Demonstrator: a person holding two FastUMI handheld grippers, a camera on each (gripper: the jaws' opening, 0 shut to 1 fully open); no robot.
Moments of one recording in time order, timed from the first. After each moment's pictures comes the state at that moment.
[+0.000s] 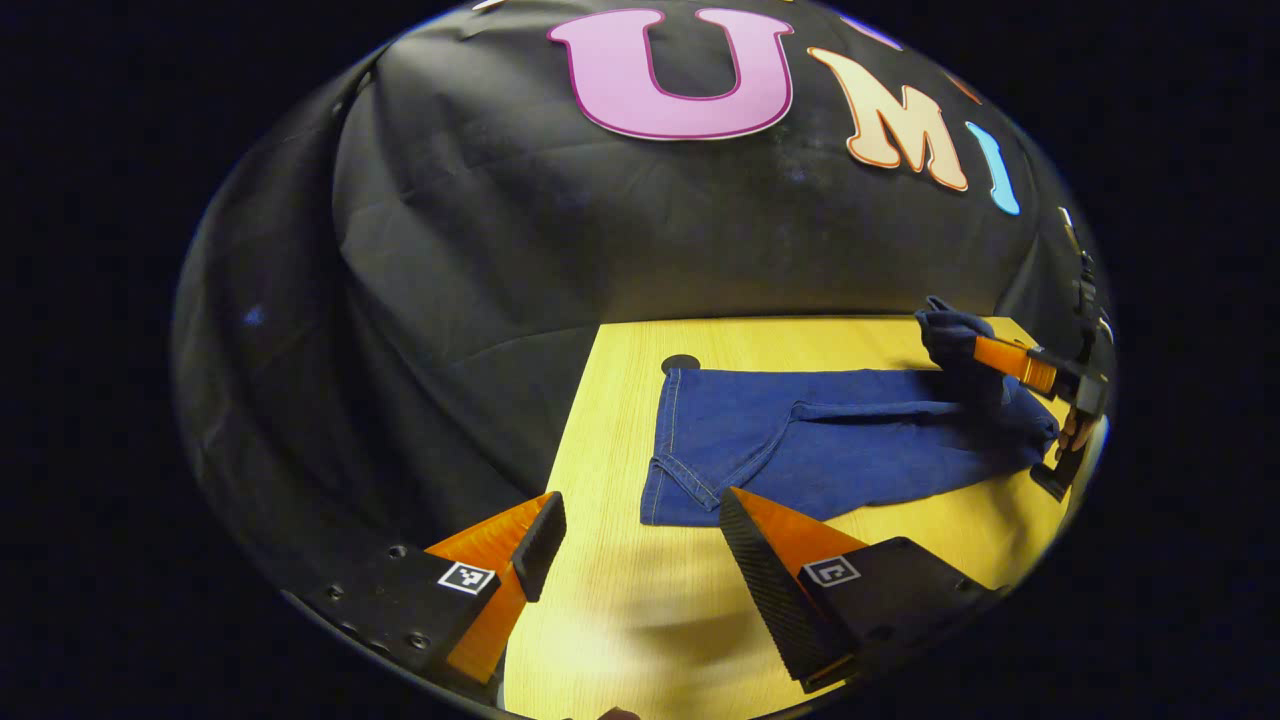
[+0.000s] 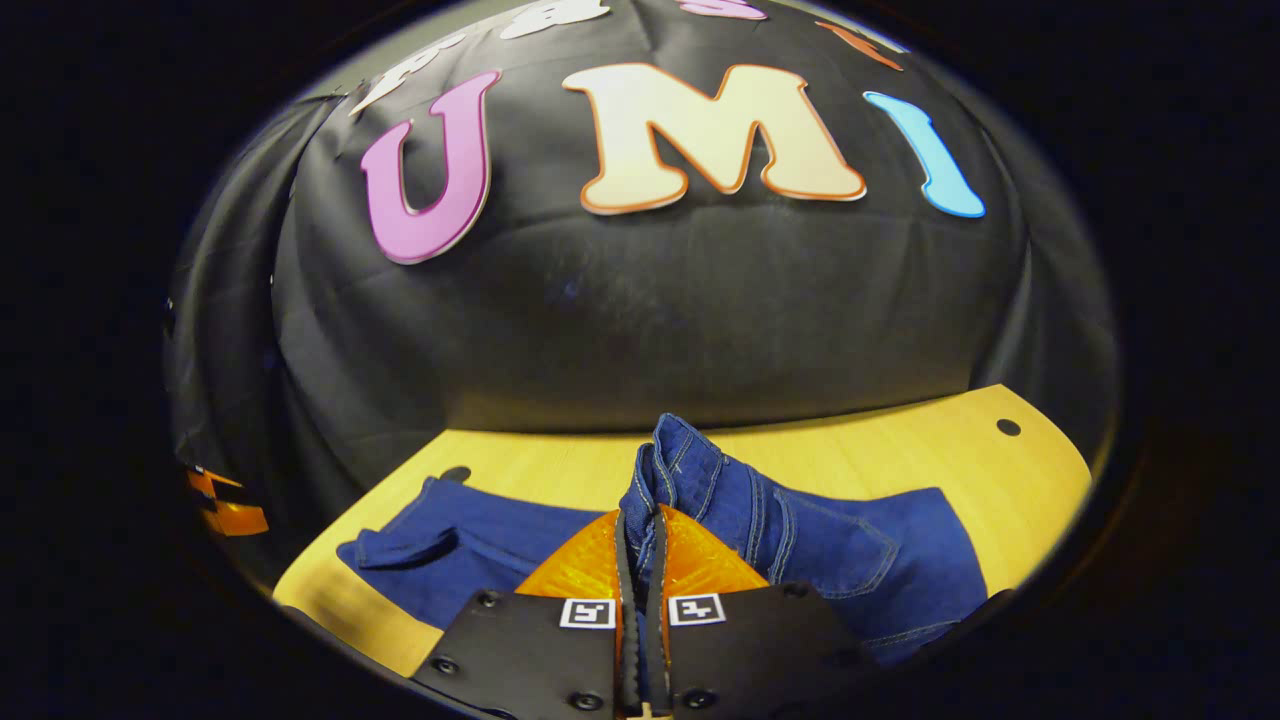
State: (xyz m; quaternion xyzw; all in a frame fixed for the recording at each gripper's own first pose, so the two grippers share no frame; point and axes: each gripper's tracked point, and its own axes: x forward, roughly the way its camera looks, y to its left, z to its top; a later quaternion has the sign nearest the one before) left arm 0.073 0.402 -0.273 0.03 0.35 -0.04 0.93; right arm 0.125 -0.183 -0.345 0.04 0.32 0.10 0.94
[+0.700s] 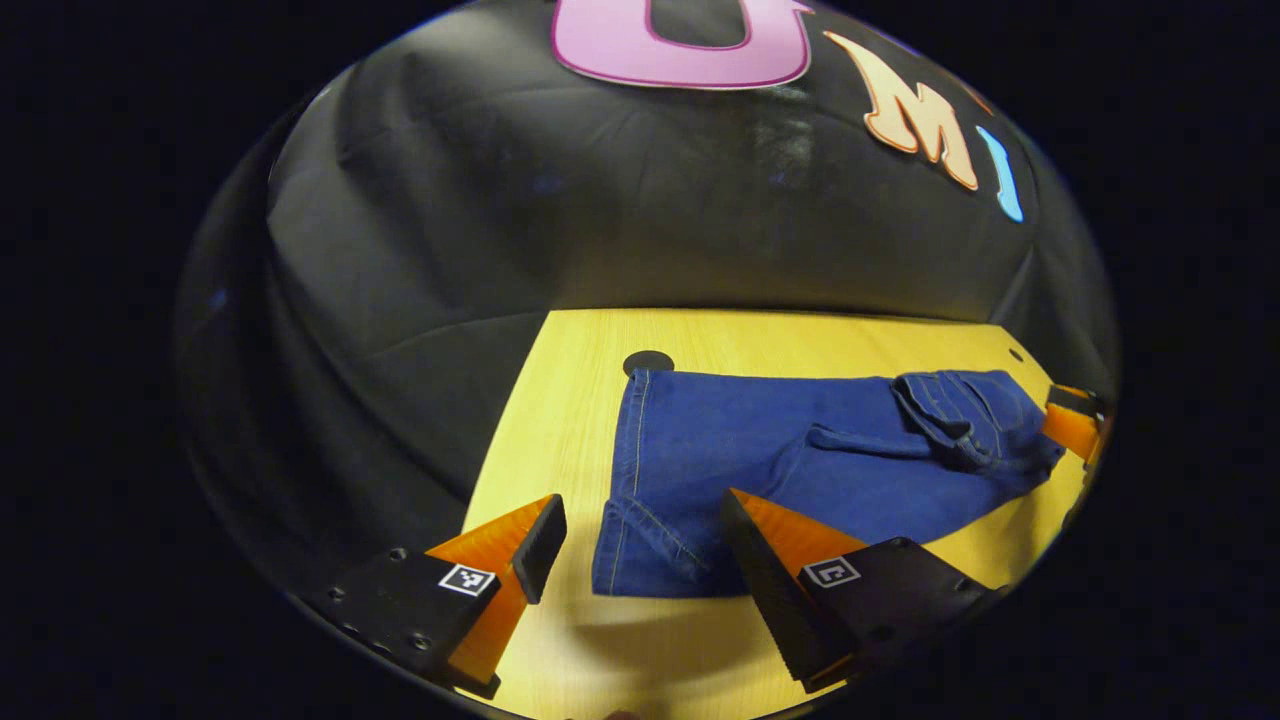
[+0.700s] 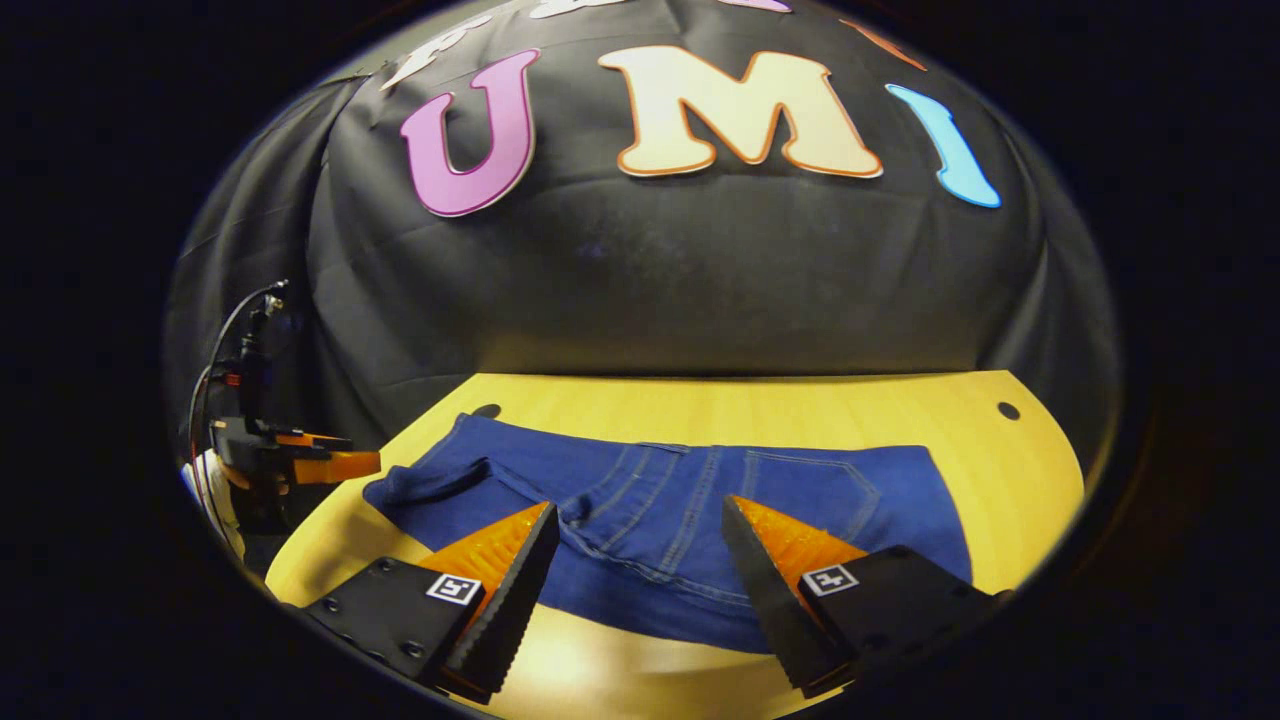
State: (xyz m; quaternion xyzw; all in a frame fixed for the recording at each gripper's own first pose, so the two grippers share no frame) left arm 0.165 0.369 -0.355 -0.03 0.36 -0.09 0.93; right arm 0.090 -0.239 -0.302 0.03 0.36 0.12 0.92
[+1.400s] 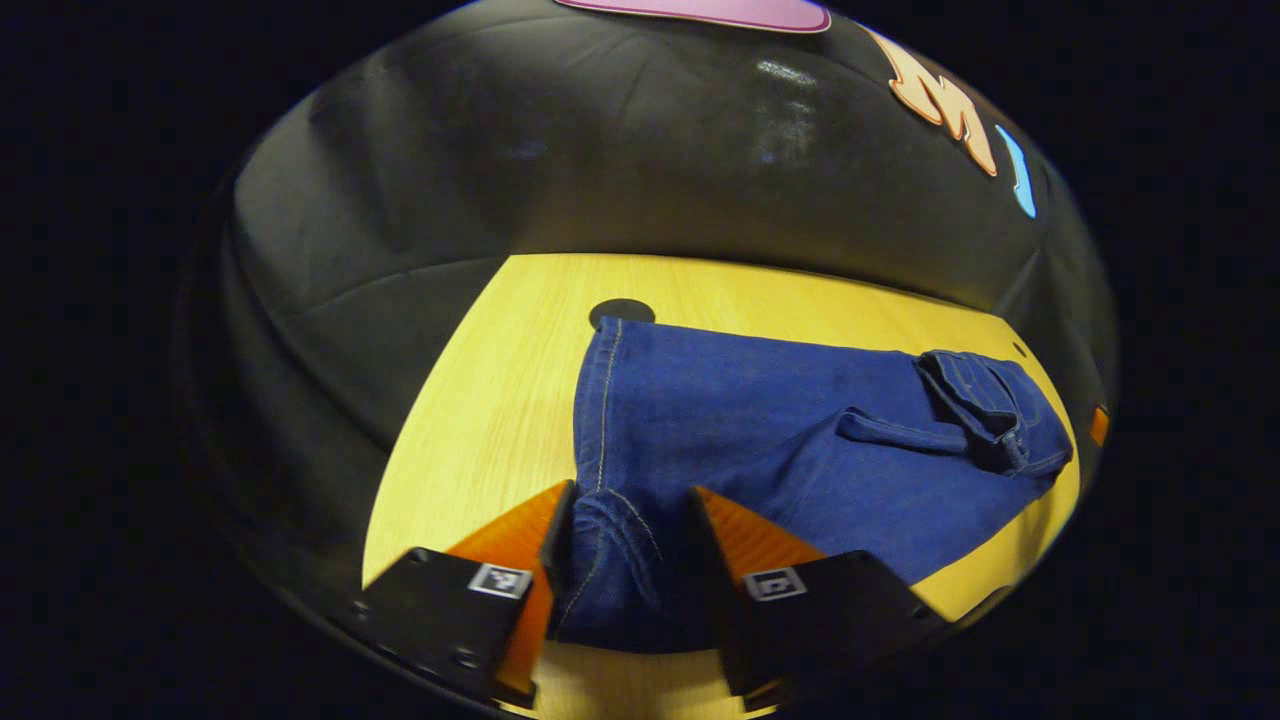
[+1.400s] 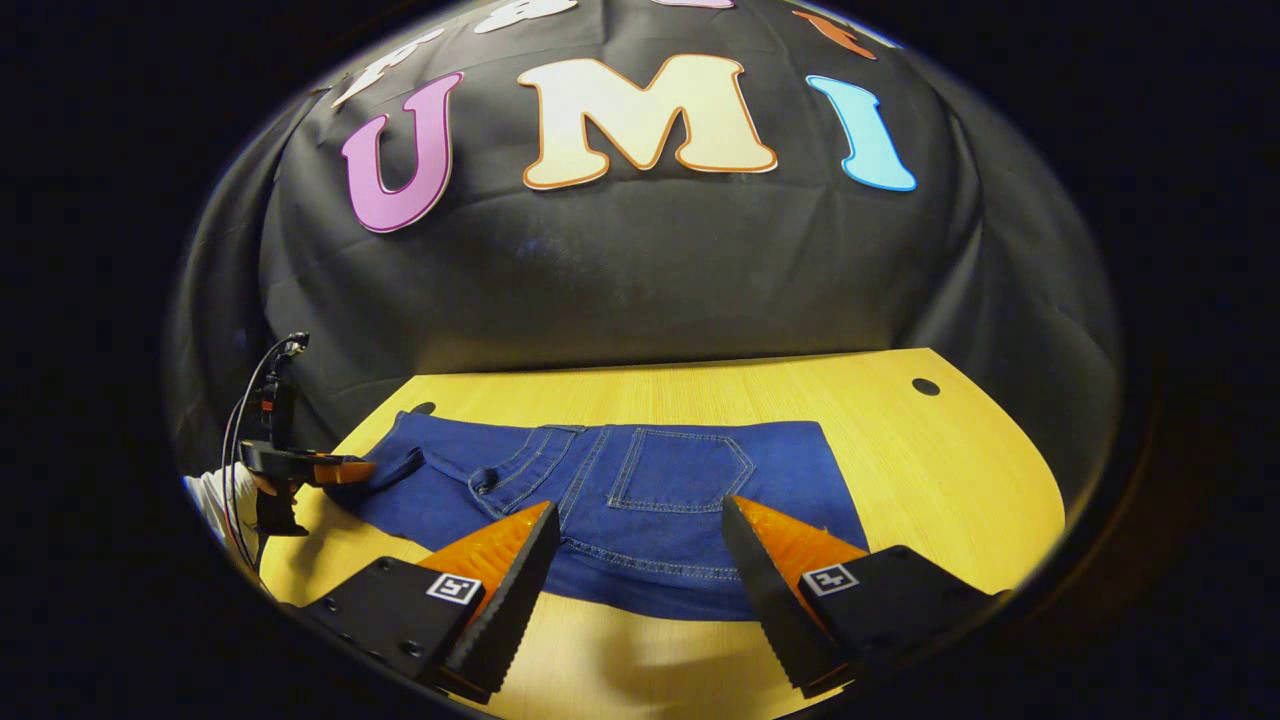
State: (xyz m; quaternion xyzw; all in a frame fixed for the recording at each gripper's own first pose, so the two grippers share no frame) left arm 0.181 0.328 -0.415 -0.04 0.41 -0.13 0.90; right arm 0.075 -0.309 -0.291 0.03 0.37 0.05 0.93
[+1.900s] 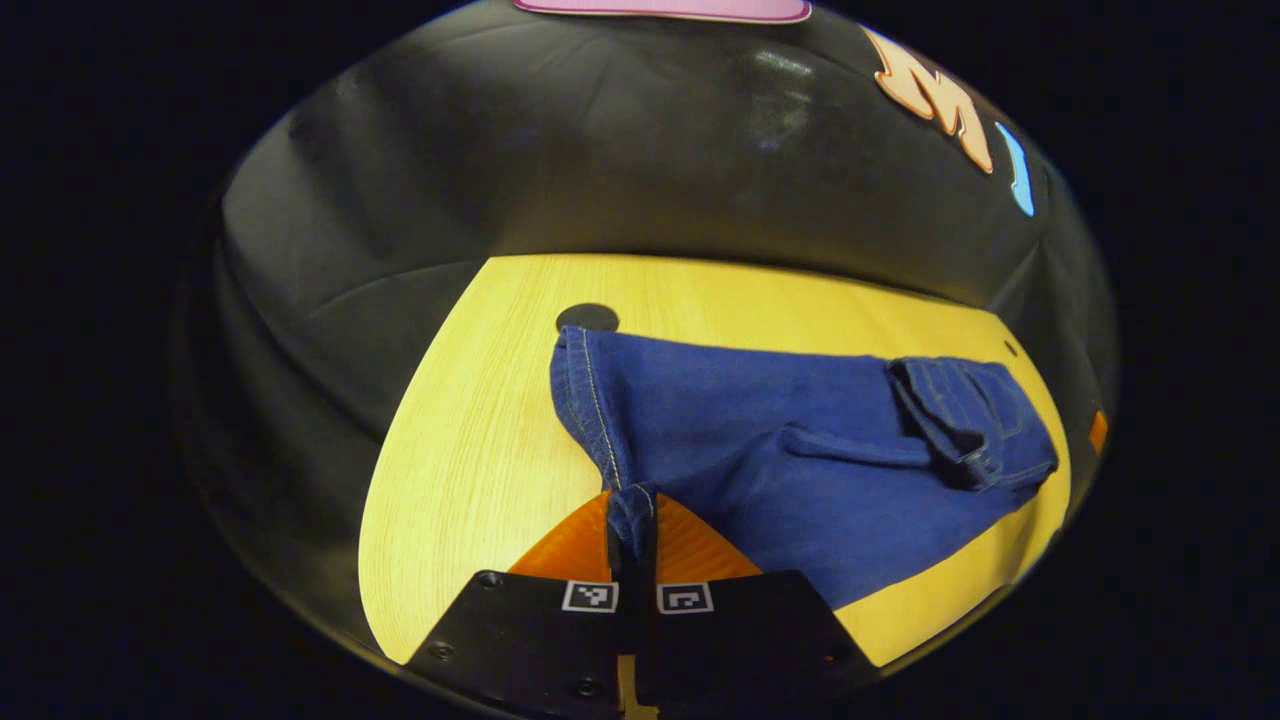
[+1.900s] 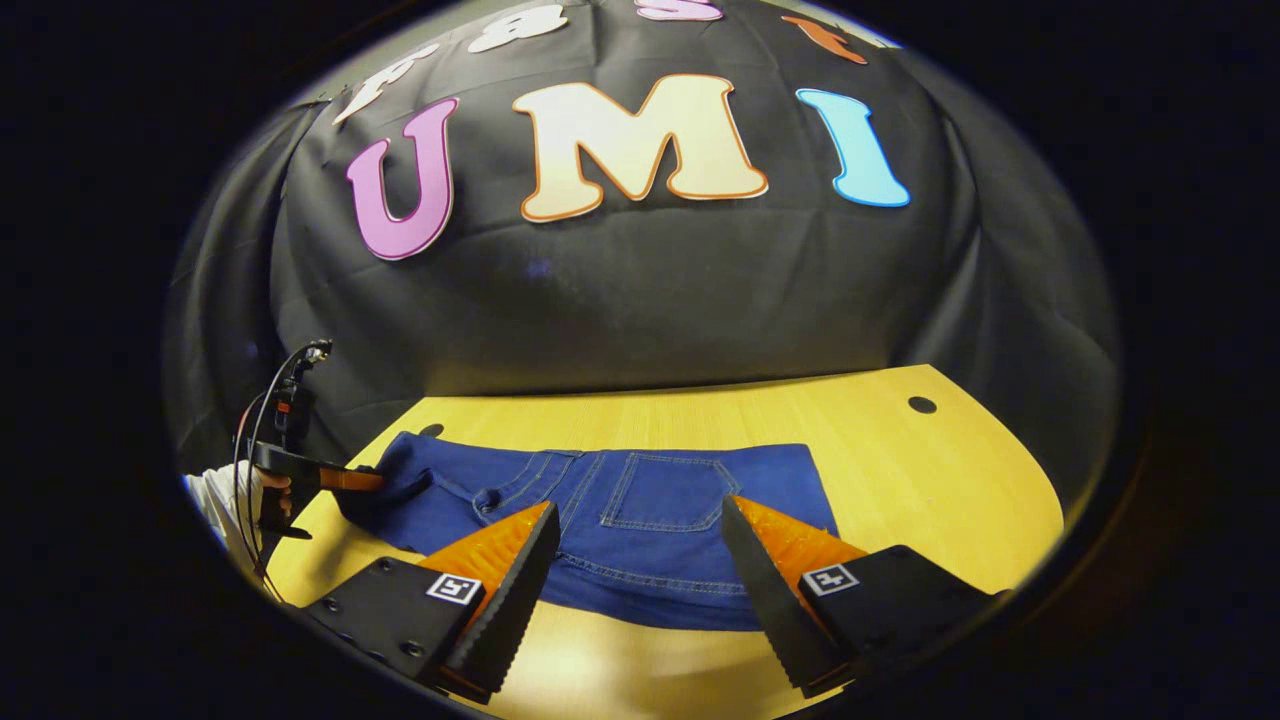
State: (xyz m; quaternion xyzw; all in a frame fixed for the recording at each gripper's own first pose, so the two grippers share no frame) left arm 0.177 0.306 -0.368 -0.05 0.42 -0.13 0.90; right arm 0.081 -0.338 -0.257 0.04 0.33 0.06 0.94
